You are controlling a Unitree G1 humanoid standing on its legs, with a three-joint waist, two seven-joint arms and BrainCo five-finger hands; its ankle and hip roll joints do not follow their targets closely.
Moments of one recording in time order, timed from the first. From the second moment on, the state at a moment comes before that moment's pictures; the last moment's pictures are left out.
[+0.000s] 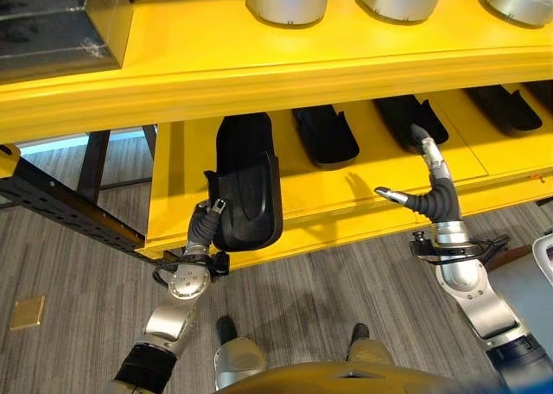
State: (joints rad) left arm 0.02 0.41 -0.21 0.05 -0.30 0.00 0.41; right arm 0.00 -0.55 0.29 -0.18 -0.06 -0.31 -0.38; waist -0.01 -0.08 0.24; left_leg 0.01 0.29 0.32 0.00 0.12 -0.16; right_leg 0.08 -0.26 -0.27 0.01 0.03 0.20
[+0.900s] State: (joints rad) left arm -0.46 0.51 -0.18 0.44 -0.12 0.12 0.73; right arm -0.27 -0.62 0.26 -0.20 -0.10 -0.30 -0.46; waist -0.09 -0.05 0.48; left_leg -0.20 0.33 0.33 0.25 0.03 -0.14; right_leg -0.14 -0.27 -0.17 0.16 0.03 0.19
